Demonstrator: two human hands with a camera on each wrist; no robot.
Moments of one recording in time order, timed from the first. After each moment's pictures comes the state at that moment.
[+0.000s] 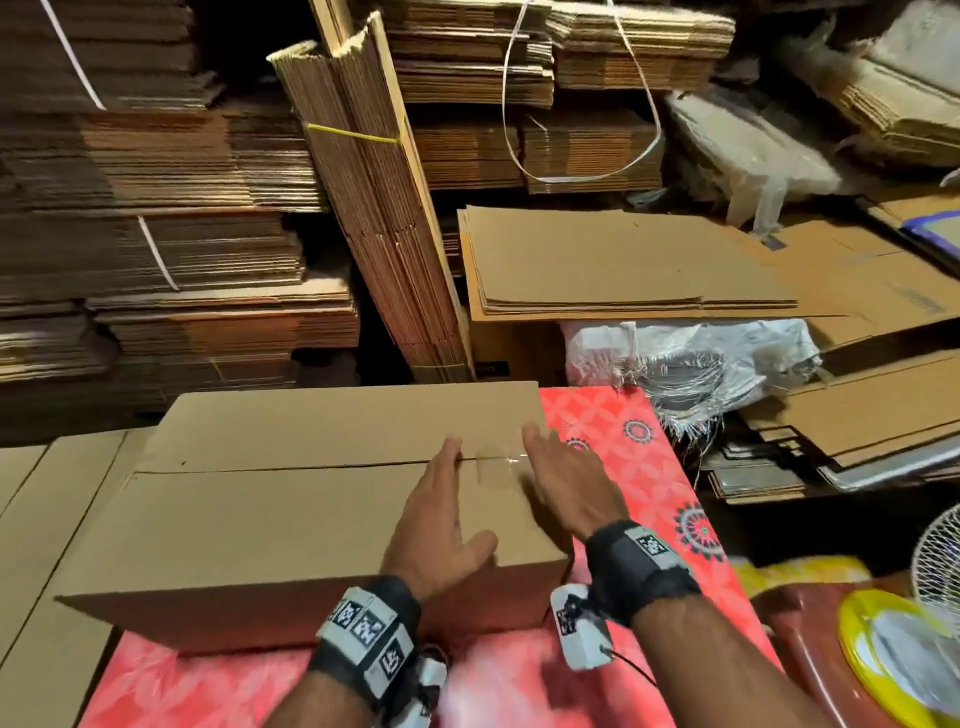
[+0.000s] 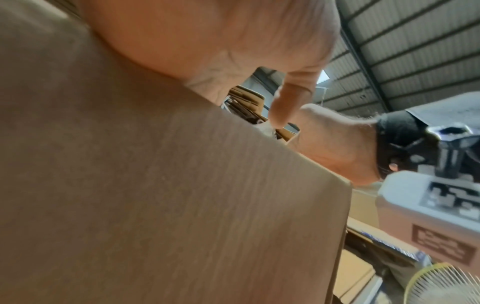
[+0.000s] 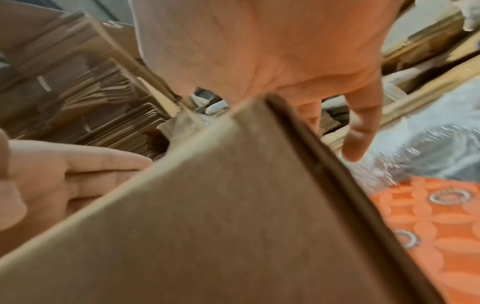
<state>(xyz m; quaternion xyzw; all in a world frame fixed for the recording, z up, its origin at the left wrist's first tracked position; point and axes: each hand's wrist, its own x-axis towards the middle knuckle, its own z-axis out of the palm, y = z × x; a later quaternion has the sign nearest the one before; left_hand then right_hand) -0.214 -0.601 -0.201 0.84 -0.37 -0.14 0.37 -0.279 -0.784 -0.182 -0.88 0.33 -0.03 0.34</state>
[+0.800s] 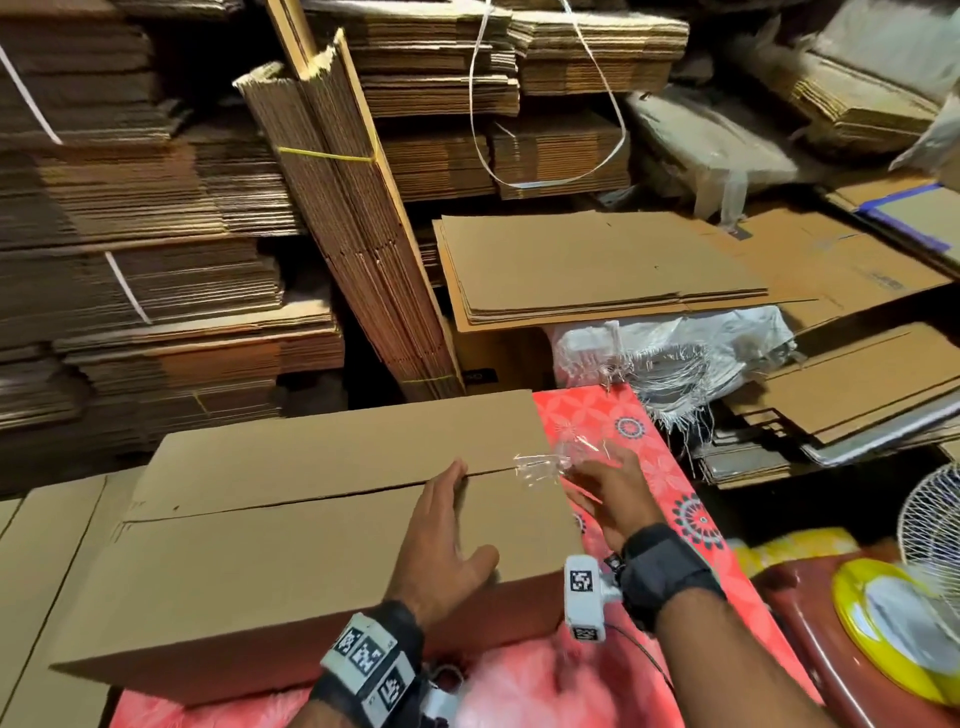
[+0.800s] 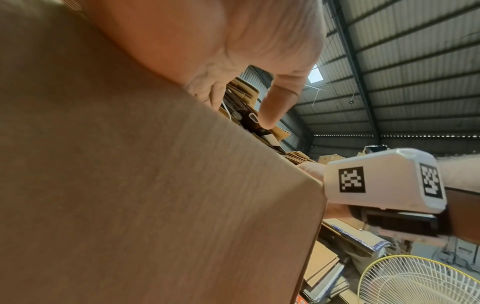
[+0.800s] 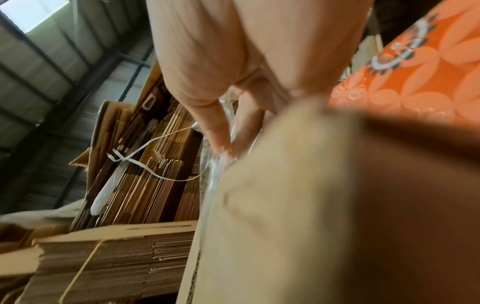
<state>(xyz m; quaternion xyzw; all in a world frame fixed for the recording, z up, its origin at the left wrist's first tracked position) -0.203 -0.595 -0.208 0.79 -0.37 -0.15 0.46 -0.292 -0.817 -0.210 -0.45 0.41 -0.23 0.76</state>
